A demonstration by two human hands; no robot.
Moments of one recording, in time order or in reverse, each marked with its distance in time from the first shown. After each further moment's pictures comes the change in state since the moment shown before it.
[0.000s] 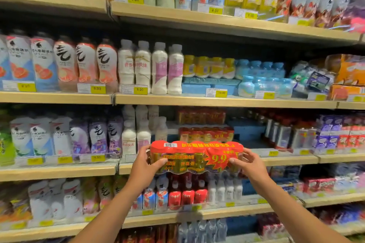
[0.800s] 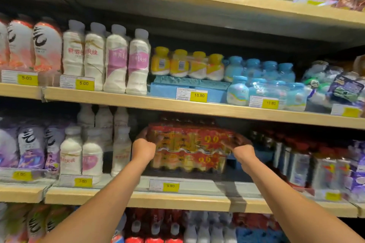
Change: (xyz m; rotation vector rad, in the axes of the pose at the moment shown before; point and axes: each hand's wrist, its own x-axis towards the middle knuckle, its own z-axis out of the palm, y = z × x) left_hand 0.214 -0.008 0.172 0.205 0.417 -0.185; right_hand 0.298 0.045 -0.042 -0.183 0.052 -0.023
